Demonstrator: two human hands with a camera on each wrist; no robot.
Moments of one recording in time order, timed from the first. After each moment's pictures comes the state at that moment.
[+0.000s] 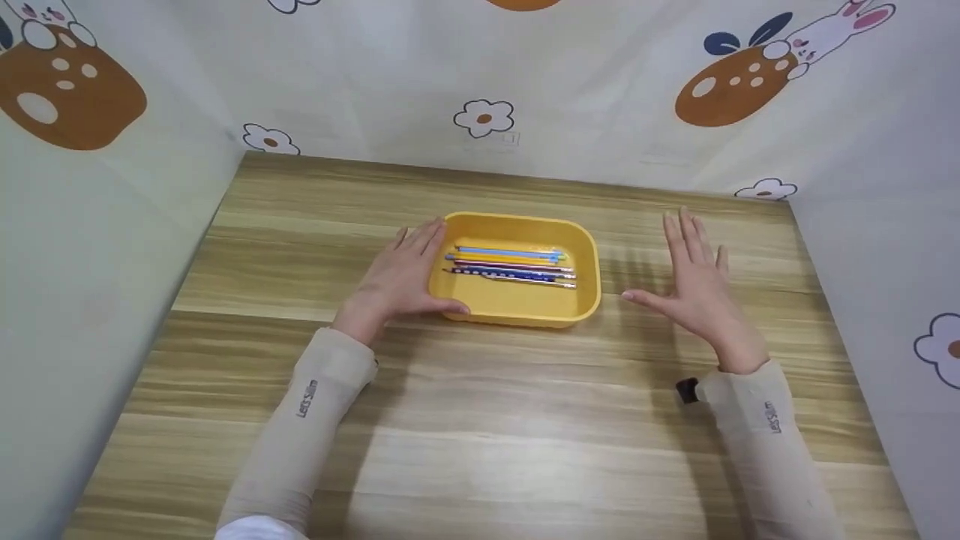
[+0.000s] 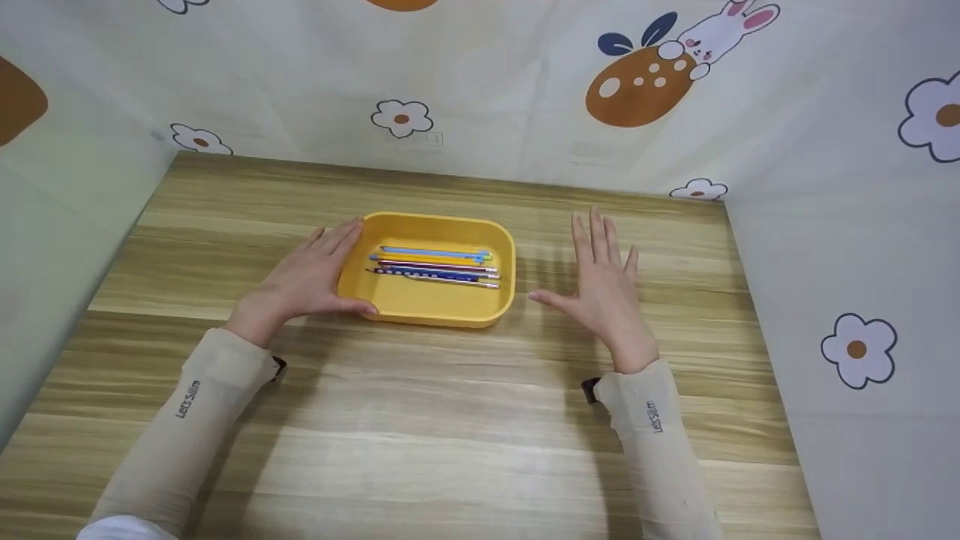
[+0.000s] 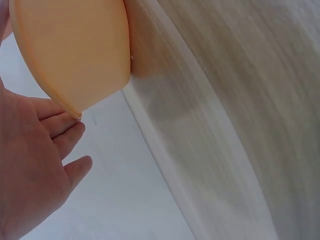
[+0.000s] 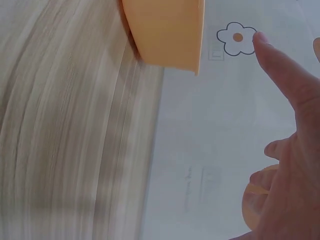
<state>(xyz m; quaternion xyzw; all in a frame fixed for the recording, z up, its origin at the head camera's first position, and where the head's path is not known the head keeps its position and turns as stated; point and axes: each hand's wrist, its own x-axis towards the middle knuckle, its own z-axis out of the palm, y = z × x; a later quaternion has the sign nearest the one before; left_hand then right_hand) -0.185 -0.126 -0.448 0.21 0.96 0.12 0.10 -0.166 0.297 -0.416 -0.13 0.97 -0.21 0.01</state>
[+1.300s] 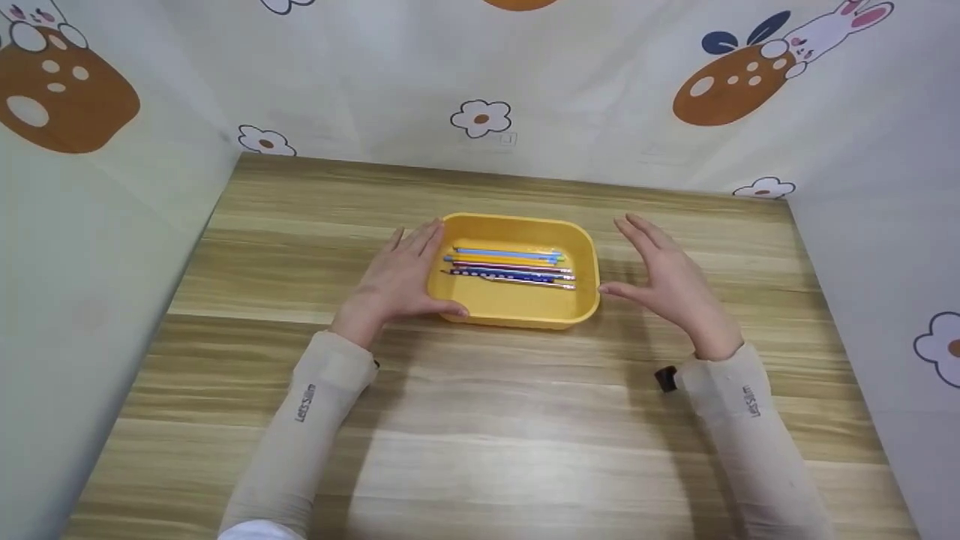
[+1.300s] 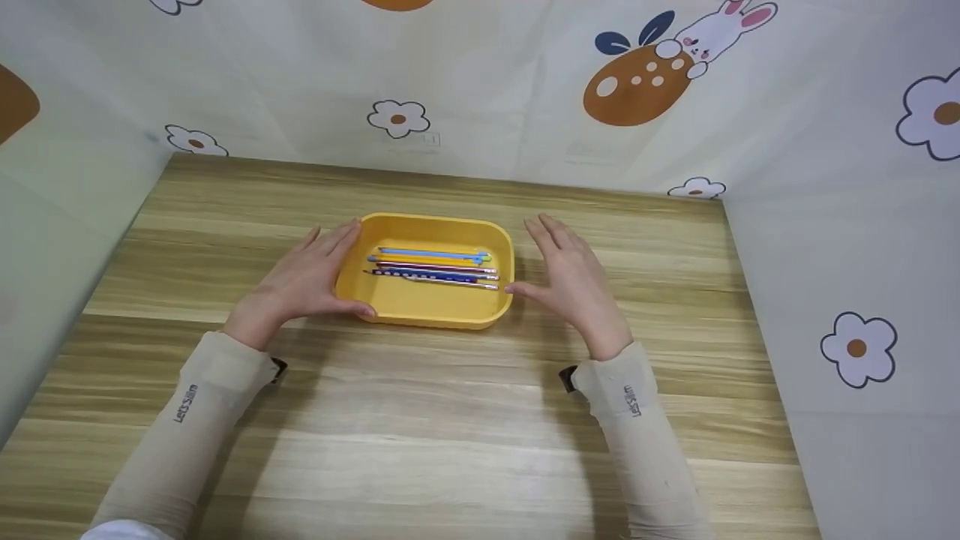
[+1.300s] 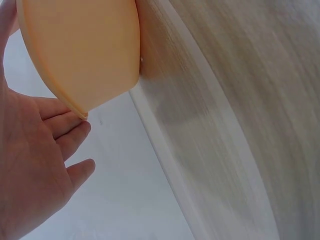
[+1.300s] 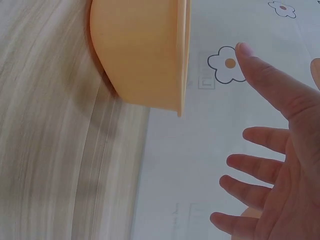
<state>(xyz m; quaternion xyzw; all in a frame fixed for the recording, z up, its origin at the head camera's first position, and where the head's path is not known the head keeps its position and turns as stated) -0.185 -0.124 -0.446 0.20 0.96 0.14 0.10 -0.177 0.262 -0.405 -0.17 0.96 -0.20 0.01</state>
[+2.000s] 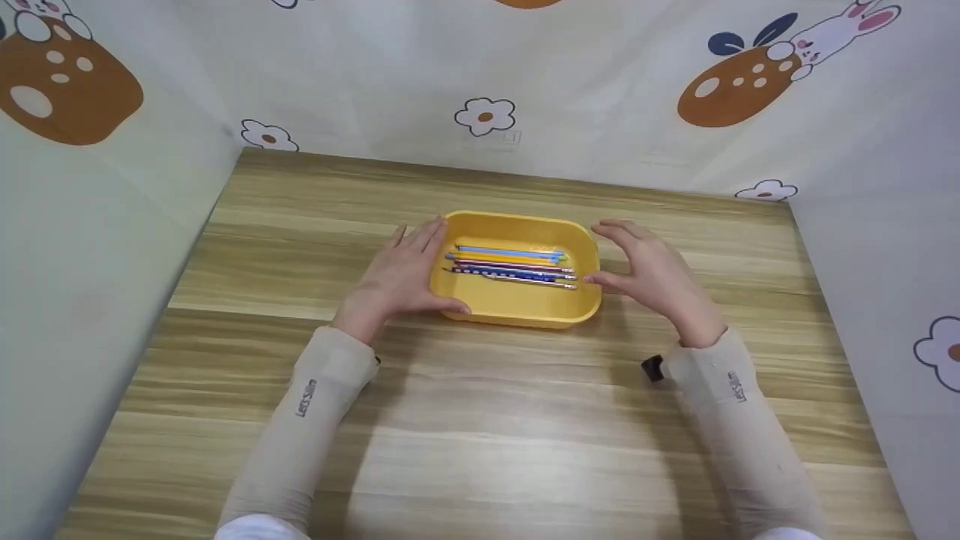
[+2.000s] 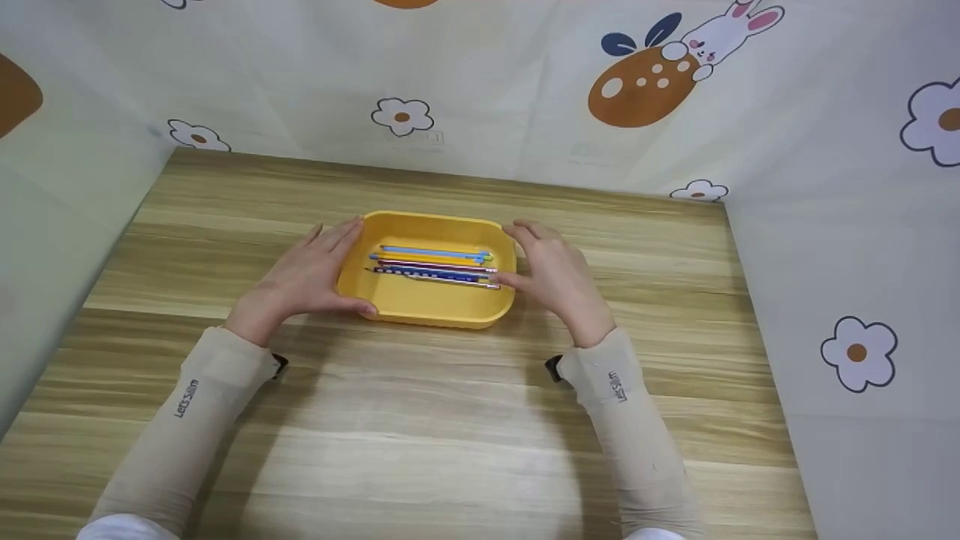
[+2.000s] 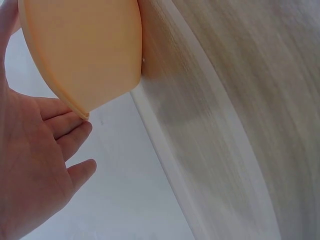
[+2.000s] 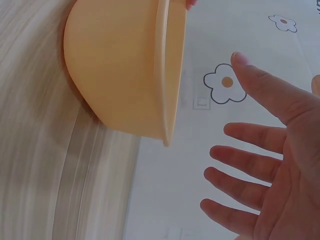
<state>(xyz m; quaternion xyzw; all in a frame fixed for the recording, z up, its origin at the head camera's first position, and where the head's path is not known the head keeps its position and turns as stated) -0.186 -0.125 -0.445 0.21 0.96 0.13 0.10 -0.188 0.237 -0.396 -0.21 0.96 -0.20 0.03</state>
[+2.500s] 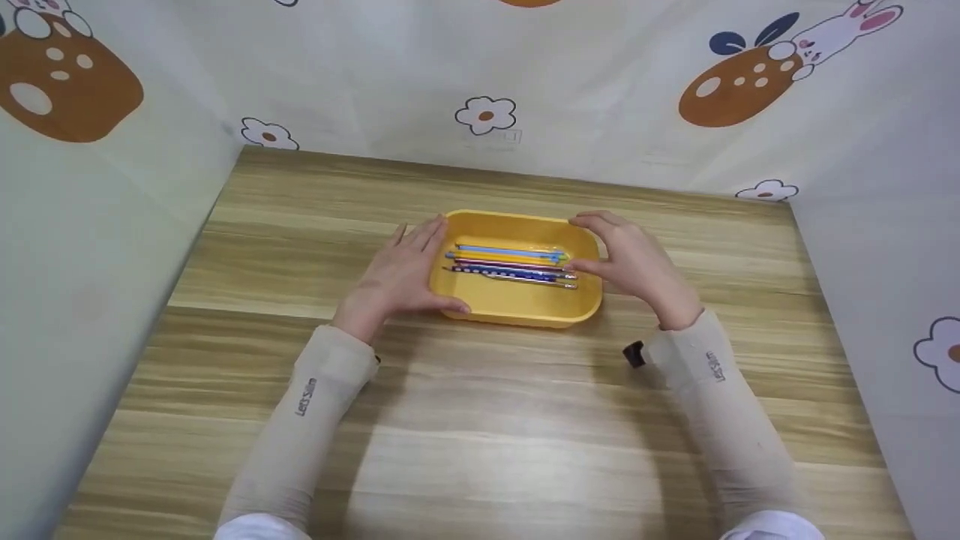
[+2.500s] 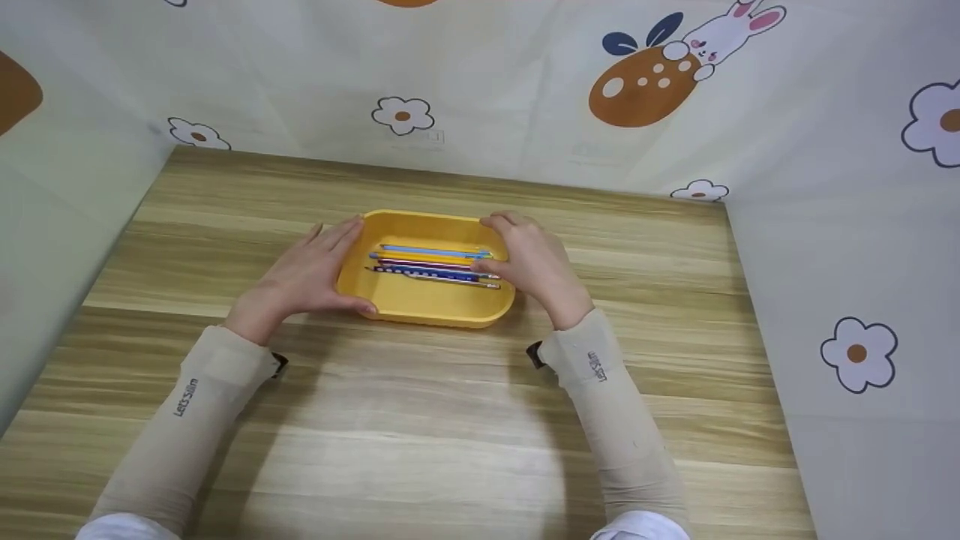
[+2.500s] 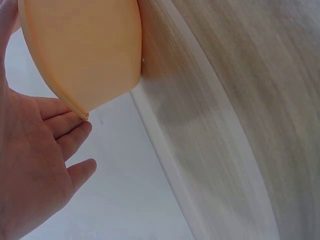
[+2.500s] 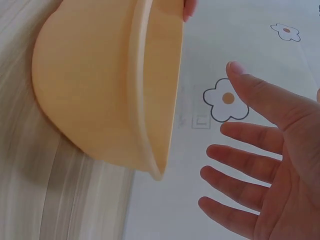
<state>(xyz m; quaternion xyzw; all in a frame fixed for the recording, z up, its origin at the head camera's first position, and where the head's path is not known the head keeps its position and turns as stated) -0.186 -0.124 -0.445 0.21 0.96 0.14 0.10 -0.205 0.210 -0.391 -0.23 0.95 -0.20 0.05</state>
